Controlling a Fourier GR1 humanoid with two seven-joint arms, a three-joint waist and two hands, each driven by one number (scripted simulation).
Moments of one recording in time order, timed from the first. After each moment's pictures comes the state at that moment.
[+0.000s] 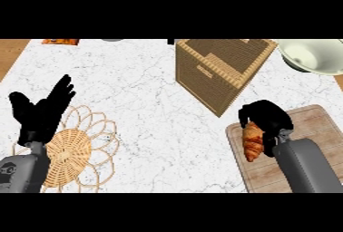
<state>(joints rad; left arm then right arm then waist) -0.22 0.28 0.12 -1.40 0.08 -0.04 0.23 -0.35 -0.27 0.13 -1.25 1.22 0.44 -0.13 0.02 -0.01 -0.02</state>
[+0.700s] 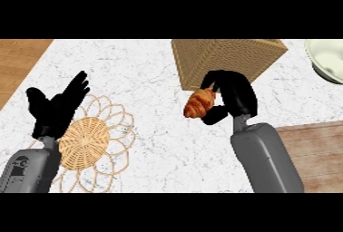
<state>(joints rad) -0.26 0.25 0.07 -1.39 0.08 -0.07 0.23 -0.51 0.00 0.13 -1.39 0.93 0.07 0.35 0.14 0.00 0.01</state>
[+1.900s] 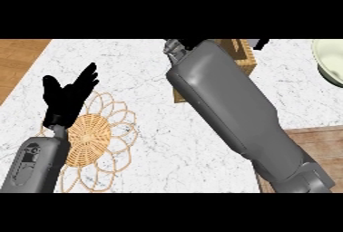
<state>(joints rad) -0.35 0.23 0.04 -1.34 0.05 -0.07 0.25 -1.28 -0.01 0.26 -1.05 1.21 -0.34 1.15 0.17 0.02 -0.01</state>
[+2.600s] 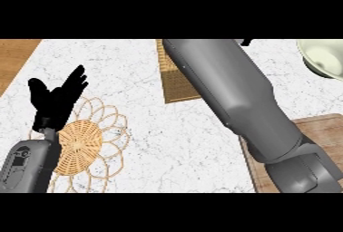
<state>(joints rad) -0.32 0.26 0.09 -1.32 0.06 -0.06 0.23 -1.46 -0.01 0.17 -0.73 1.33 -0.36 1.22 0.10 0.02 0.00</state>
